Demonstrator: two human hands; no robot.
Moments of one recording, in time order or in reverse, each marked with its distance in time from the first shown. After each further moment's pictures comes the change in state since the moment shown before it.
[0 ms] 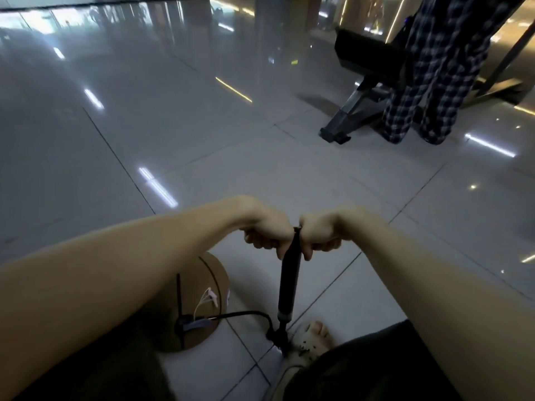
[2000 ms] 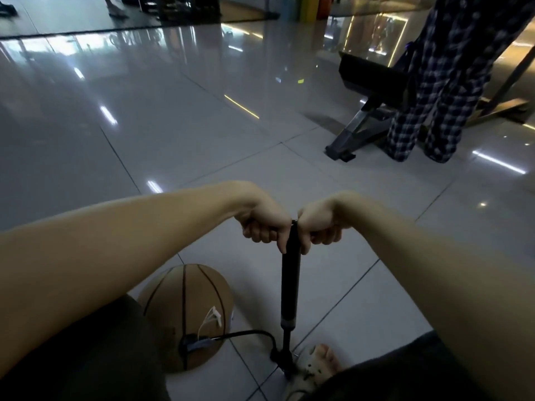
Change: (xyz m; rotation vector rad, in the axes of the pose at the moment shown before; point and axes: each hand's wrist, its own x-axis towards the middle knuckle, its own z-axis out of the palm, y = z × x) left_hand -0.034 -0.002 -0.050 -0.045 -0.098 -0.053; right_hand -0.015 -0.028 -0.053 -0.005 -0.103 0.004
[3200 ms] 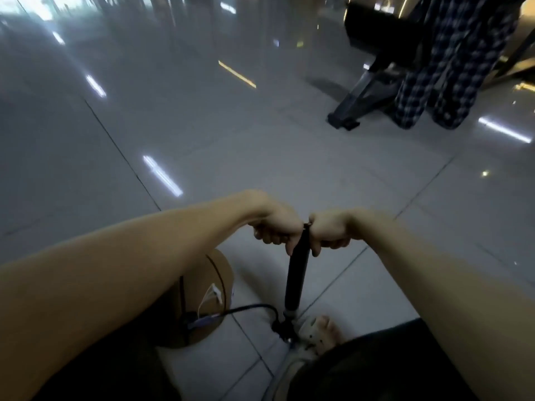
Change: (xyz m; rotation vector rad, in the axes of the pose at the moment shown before) left_hand 0.075 0.002 0.040 0.018 0.003 0.045; right_hand 0.056 0.051 0.053 0.095 0.122 -0.033
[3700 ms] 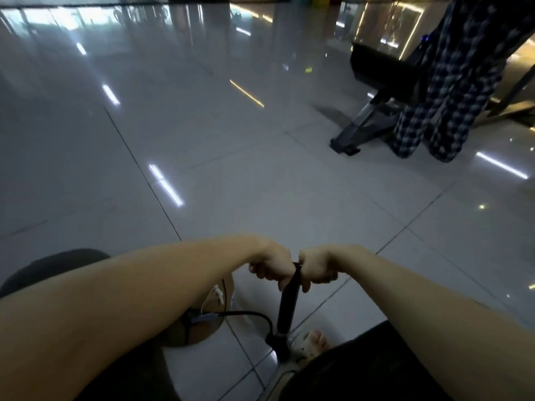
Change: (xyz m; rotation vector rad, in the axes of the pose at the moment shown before) left_hand -0.024 -0.006 0.043 0.060 0.109 -0.046; right_hand -0.015 -0.022 0.027 -0.237 -0.075 0.040
